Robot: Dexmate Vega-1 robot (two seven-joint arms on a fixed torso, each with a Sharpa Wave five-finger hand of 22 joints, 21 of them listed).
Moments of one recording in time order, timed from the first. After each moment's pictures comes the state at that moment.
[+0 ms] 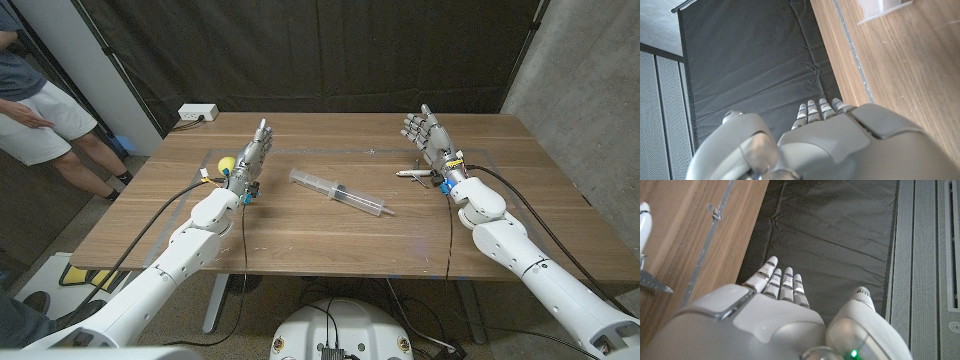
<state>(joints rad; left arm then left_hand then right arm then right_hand) 0.98 0.57 0.33 -1.53 -0.59 -0.25 0.05 0.44 0.08 -0.23 0.10 0.31 0.01 0.03 0.20 0.18 0.02 -0.02 0.20 0.18 -0.04 -0.01 0.19 0.18 -0.13 -0.03 0.19 0.18 -0.96 -0.58 -0.32 -1.53 0.64 0.33 0.06 0.26 0.04 0.13 -0.12 0.19 0.12 0.11 0.20 0.18 0.16 0.10 0.23 0.18 0.09 0.07 0.19 0.18 0.21 -0.04 0.20 0.18</state>
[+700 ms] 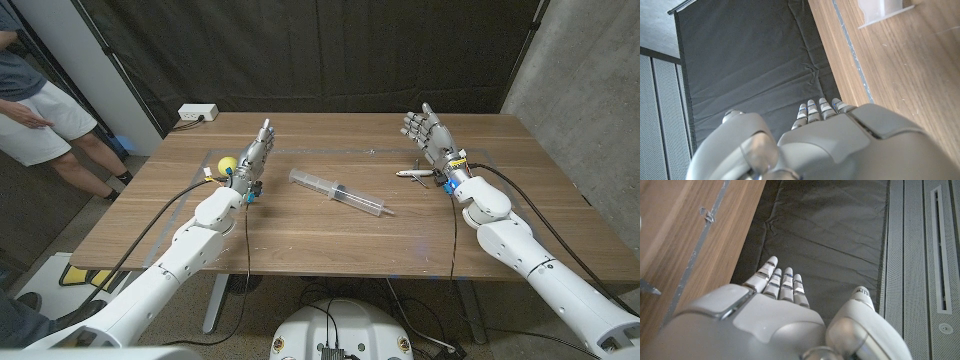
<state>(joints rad) 0.98 0.57 0.34 -1.56 -0.58 -0.22 0.07 0.45 0.08 -0.24 0.10 0.31 0.01 0.03 0.20 0.18 0.03 -0.02 0.20 0.18 -0.04 0.00 0.19 0.18 -0.13 -0.03 0.19 0.18 -0.98 -0.60 -0.31 -1.57 0.64 0.36 0.09 0.26 0.04 0.14 -0.12 0.19 0.12 0.11 0.20 0.18 0.16 0.10 0.22 0.18 0.09 0.07 0.19 0.18 0.21 -0.04 0.20 0.18</state>
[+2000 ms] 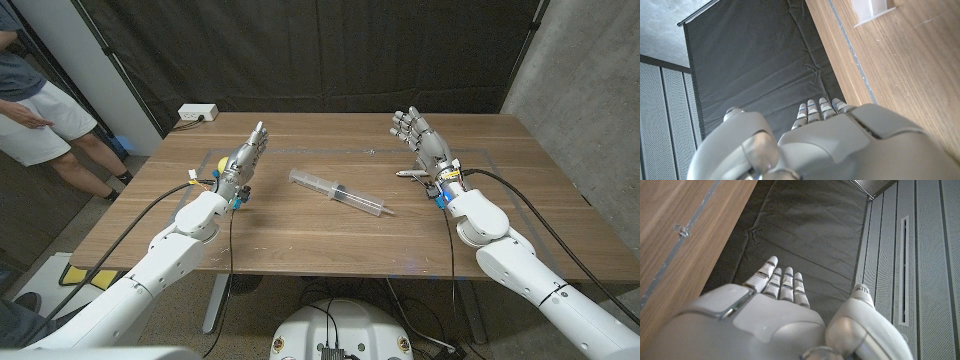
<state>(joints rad) 1.09 0.68 0.29 -1.69 -0.60 -0.21 0.08 0.47 0.09 -0.24 0.09 0.31 0.01 0.03 0.20 0.18 0.03 -0.02 0.20 0.19 -0.04 0.00 0.19 0.18 -0.13 -0.04 0.19 0.18 -1.14 -0.67 -0.33 -1.81 0.49 0.41 -0.07 0.29 0.05 0.14 -0.13 0.19 0.14 0.10 0.20 0.18 0.16 0.10 0.22 0.18 0.09 0.07 0.19 0.18 0.21 -0.04 0.20 0.18</state>
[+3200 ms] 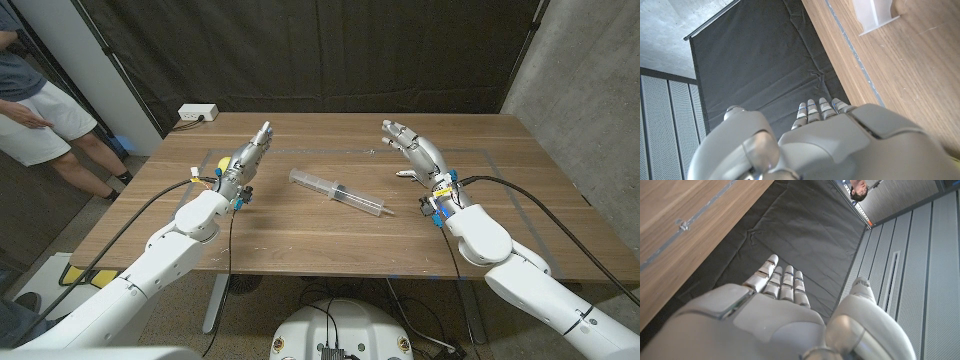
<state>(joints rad) 1.10 0.71 0.29 -1.76 -0.56 -0.19 0.10 0.50 0.09 -0.24 0.08 0.30 0.01 0.03 0.20 0.18 0.03 -0.02 0.20 0.19 -0.04 0.00 0.19 0.18 -0.13 -0.04 0.19 0.18 -1.28 -0.77 -0.32 -2.04 0.21 0.30 -0.26 0.37 0.05 0.17 -0.16 0.19 0.16 0.08 0.20 0.19 0.20 0.10 0.22 0.18 0.11 0.07 0.19 0.18 0.23 -0.04 0.20 0.18</state>
